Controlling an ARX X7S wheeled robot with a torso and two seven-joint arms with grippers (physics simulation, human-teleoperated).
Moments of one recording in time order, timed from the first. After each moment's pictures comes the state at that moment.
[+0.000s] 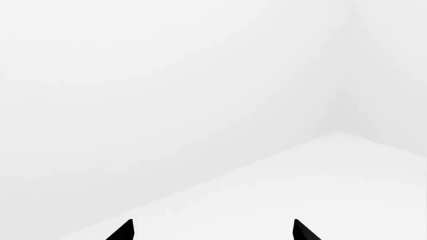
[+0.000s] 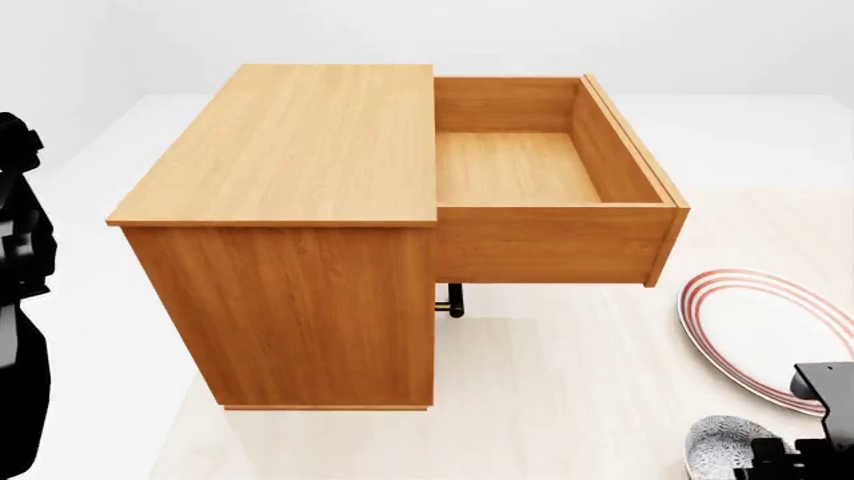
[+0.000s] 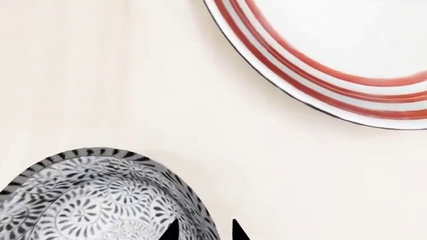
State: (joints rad) left arm -1.41 -0.46 -0.02 -1.31 0.00 -0.13 -0.56; right arm 0.56 0.97 -0.41 0.37 0.79 1.08 -0.19
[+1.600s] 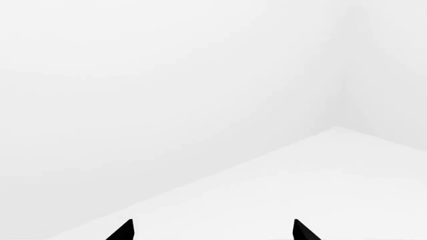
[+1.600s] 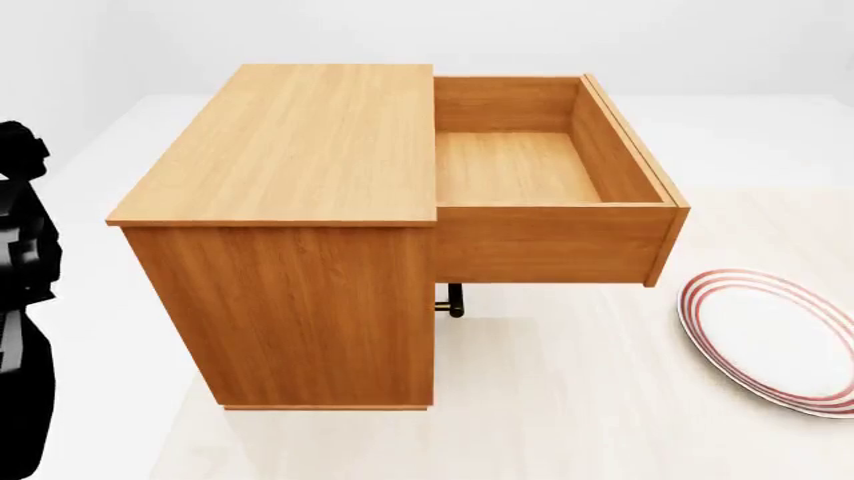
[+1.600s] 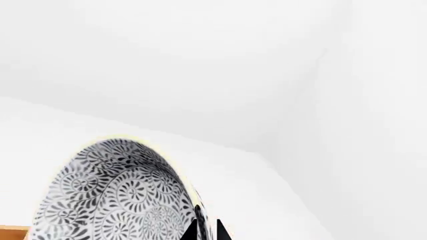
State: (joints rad) left arm -1.39 -0.46 -0.04 -1.31 0.00 -0.13 -0.56; right arm 2.01 0.36 -0.85 1.10 0.35 0.79 -0.06
